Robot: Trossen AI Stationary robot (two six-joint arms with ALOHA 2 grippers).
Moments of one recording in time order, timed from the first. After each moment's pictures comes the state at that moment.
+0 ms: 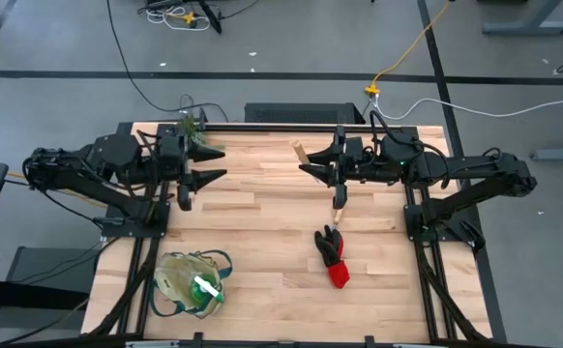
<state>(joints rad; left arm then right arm) -0.19 0.92 1.25 -0.39 -0.38 -0.13 0.04 1.24 1.21 0.09 0.07 0.04</state>
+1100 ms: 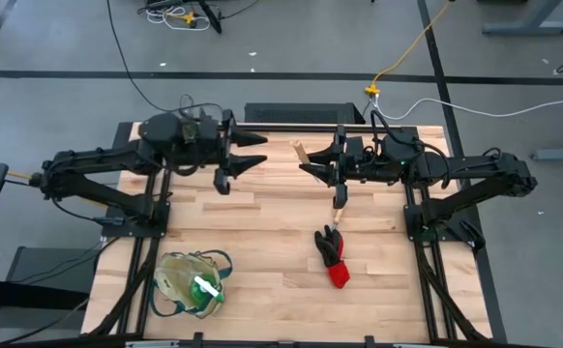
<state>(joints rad) 0.09 1.17 1.25 0.09 0.05 -0.08 0.04 1.24 1.21 0.09 0.07 0.04</state>
